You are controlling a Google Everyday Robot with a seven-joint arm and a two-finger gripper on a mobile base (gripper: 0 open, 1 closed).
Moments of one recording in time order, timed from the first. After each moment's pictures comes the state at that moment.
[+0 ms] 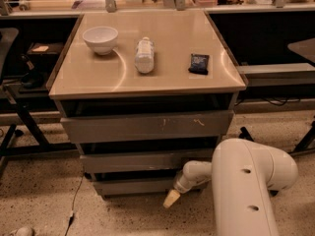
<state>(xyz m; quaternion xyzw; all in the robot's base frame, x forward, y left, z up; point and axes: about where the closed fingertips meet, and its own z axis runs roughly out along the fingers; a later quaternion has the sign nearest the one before) 0.585 -0.075 0.201 -0.52 0.83 0.14 0.16</state>
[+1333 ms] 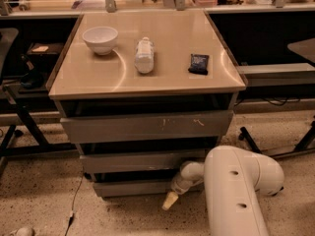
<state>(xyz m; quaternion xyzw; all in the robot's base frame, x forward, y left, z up) 0.586 -0.071 0.157 -0.53 0.82 0.16 0.14</state>
